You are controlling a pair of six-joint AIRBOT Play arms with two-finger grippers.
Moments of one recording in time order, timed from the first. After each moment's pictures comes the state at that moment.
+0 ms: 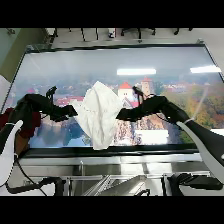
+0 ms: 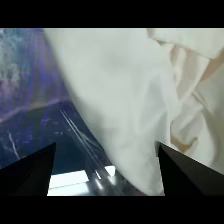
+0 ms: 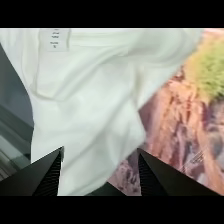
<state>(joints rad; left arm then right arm) 0.04 -1.45 1.07 -2.05 1.12 1.70 0.38 -1.48 1.05 2.45 -0.93 -1.79</state>
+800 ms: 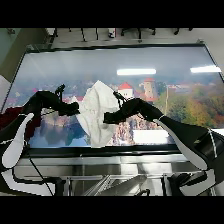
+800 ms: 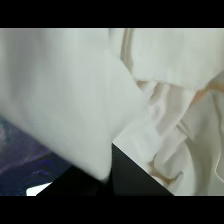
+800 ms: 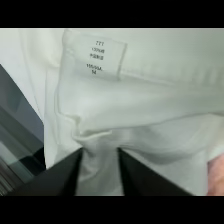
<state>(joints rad) 0.00 -1.60 1.19 -2.11 1.08 1.75 0.52 -1.69 1.22 2.46 -0.87 -1.73</state>
